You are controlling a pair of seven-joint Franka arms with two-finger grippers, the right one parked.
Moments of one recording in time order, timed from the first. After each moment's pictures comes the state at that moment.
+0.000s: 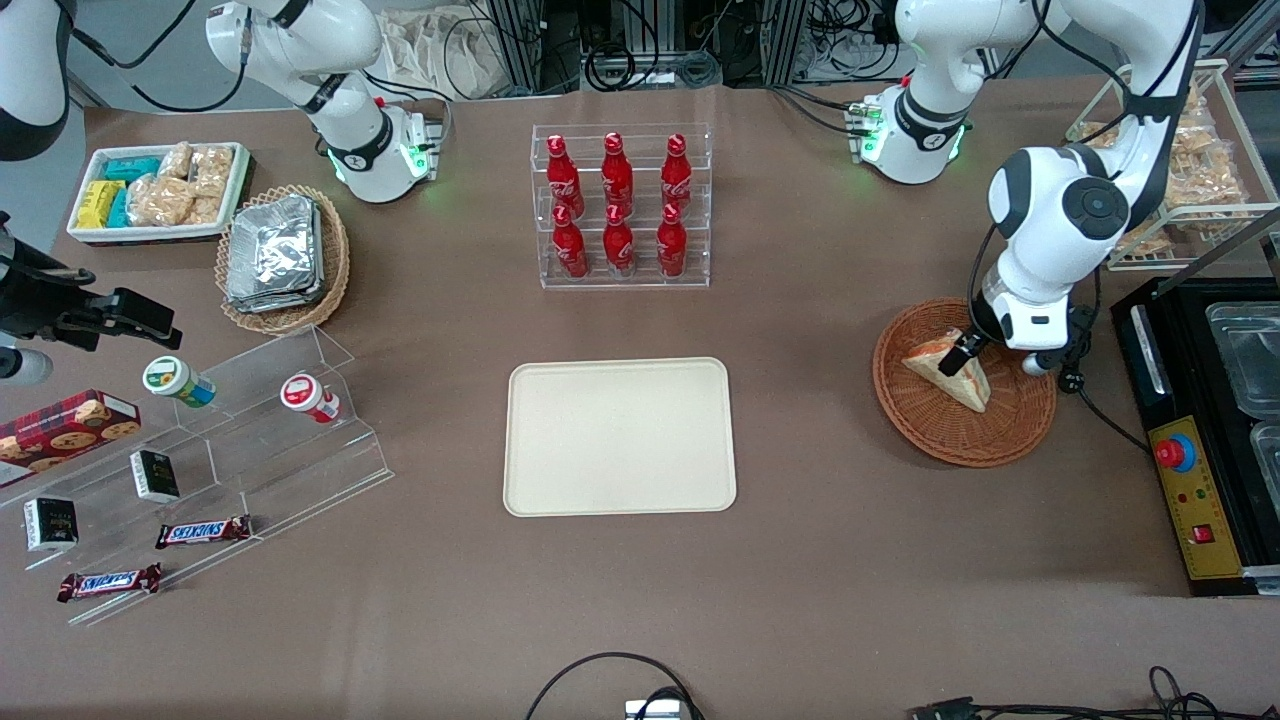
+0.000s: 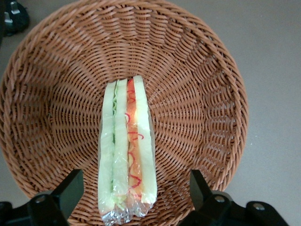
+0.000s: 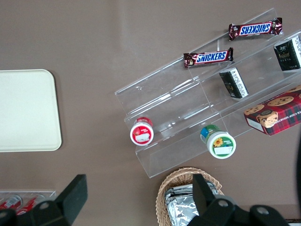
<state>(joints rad) -0.01 -0.01 -0.07 -2.55 -0.01 2.62 -0.85</state>
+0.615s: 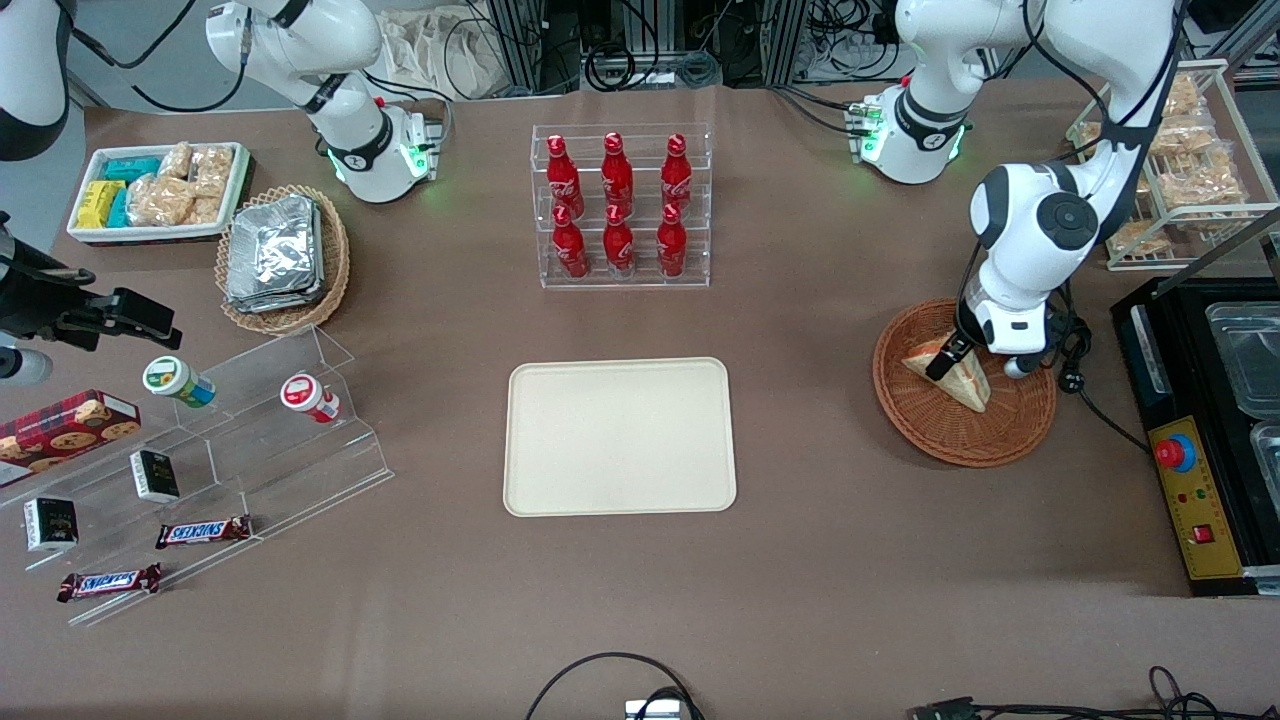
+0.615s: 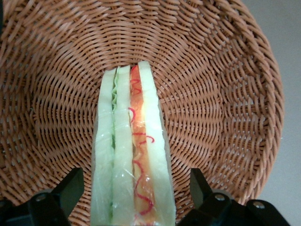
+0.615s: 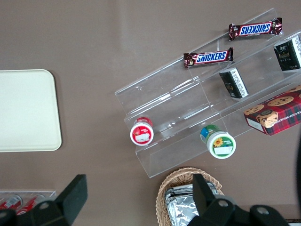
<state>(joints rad) -0.01 0.08 -0.07 -2.60 -0.01 2.77 -0.85</state>
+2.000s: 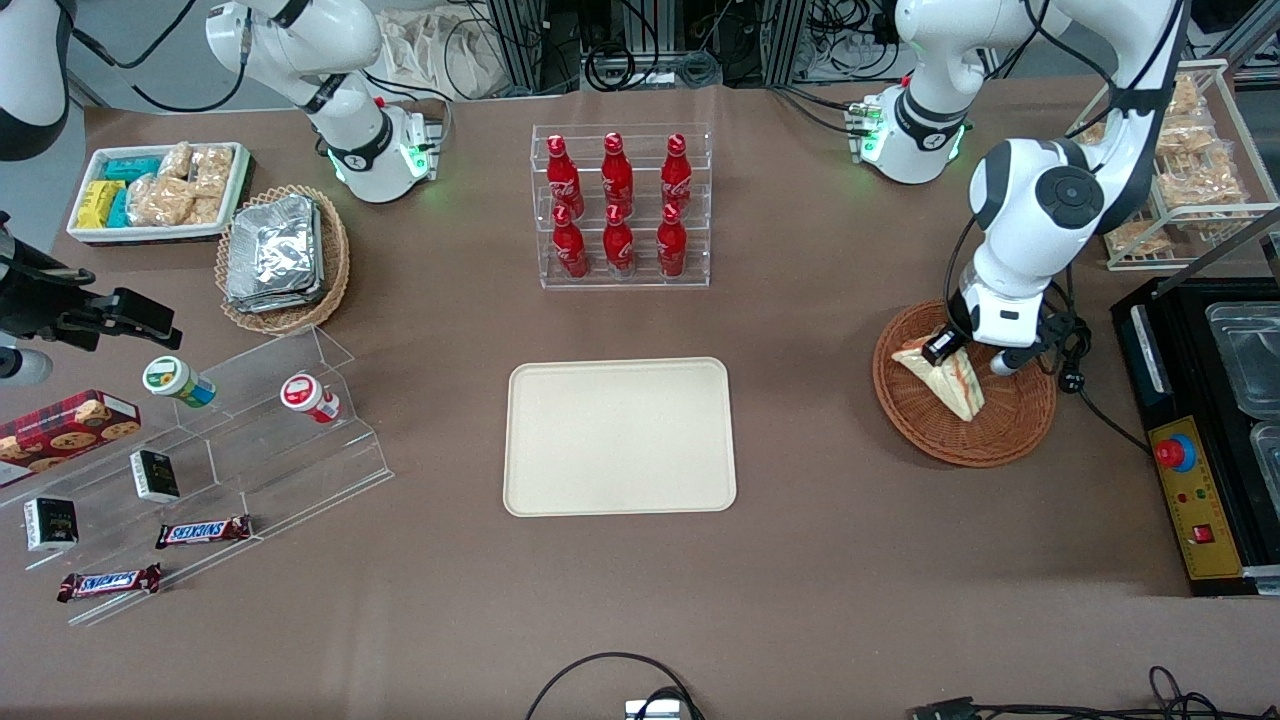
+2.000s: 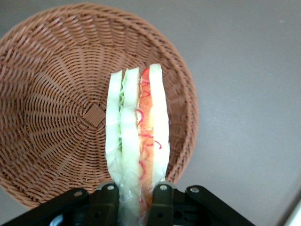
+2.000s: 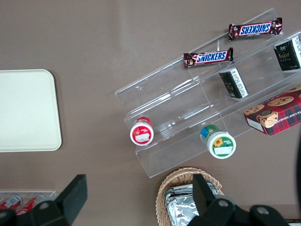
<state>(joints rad) -0.04 -0.06 -0.14 -2.47 -0.01 2.52 -0.73</state>
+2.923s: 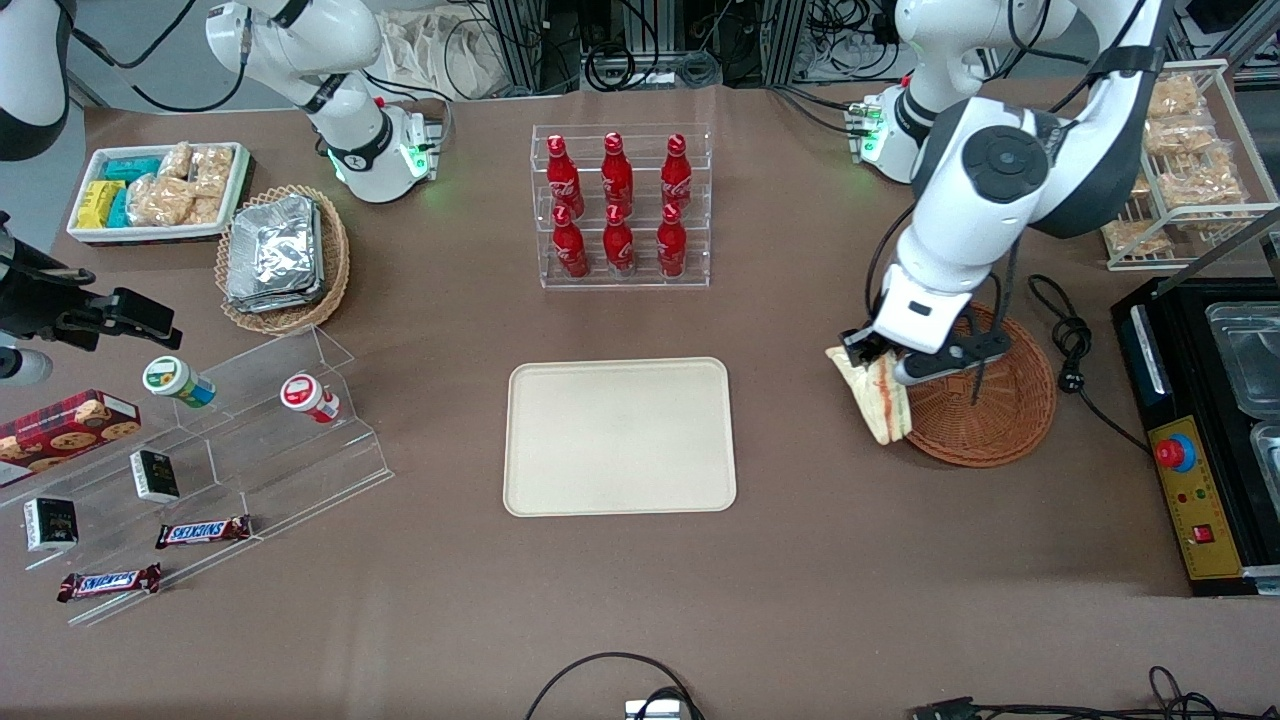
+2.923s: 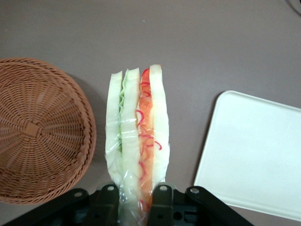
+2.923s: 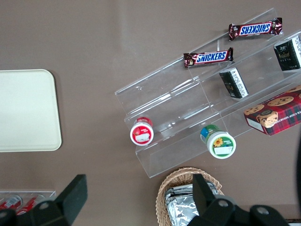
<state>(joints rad) -0.04 0.06 -0.39 -2.01 0.06 2.17 -0.71</state>
